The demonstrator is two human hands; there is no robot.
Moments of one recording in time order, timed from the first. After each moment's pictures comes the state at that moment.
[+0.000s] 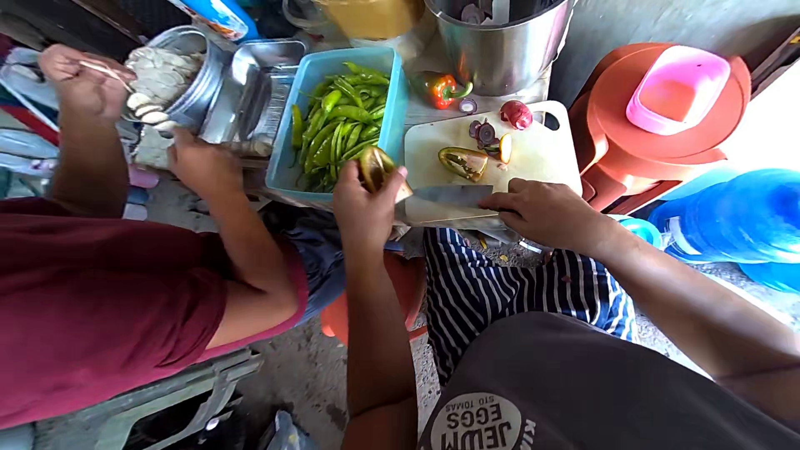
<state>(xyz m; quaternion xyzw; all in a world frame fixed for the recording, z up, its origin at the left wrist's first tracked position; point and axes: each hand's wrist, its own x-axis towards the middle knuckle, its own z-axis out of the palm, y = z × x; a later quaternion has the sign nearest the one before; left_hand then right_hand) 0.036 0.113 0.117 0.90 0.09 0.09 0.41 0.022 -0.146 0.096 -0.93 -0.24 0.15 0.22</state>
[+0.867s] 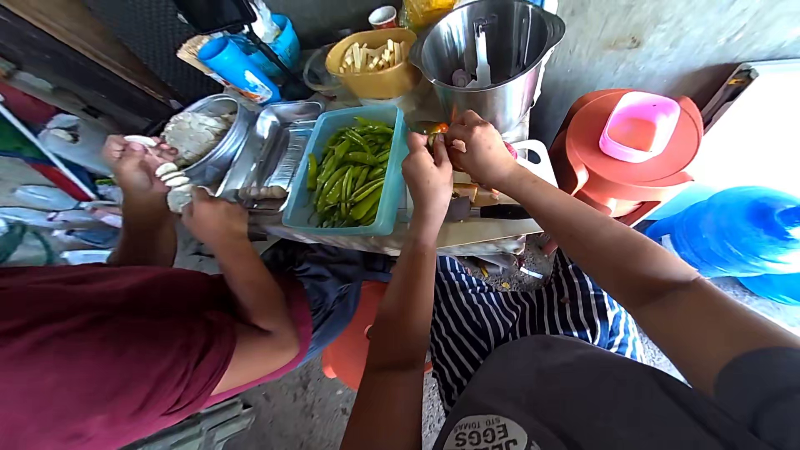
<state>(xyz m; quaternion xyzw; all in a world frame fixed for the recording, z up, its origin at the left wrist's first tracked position) 0.117 0.023 0.102 0.88 -0.04 0.25 0.40 0.138 -0.096 0.107 -0.88 -0.21 -0.15 0.40</state>
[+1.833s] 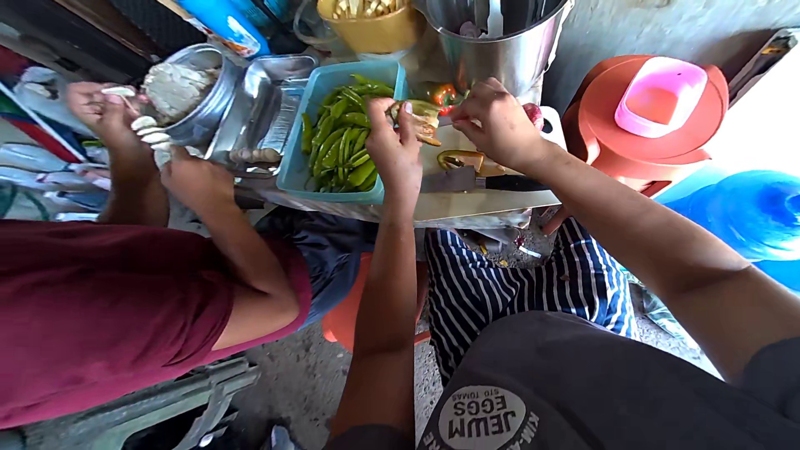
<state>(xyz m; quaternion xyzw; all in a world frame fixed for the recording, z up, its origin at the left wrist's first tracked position) 0.106 0.072 0.101 0.85 -0.03 0.25 0.46 0.118 -0.110 0.102 -0.87 -0.30 -0.20 0.33</state>
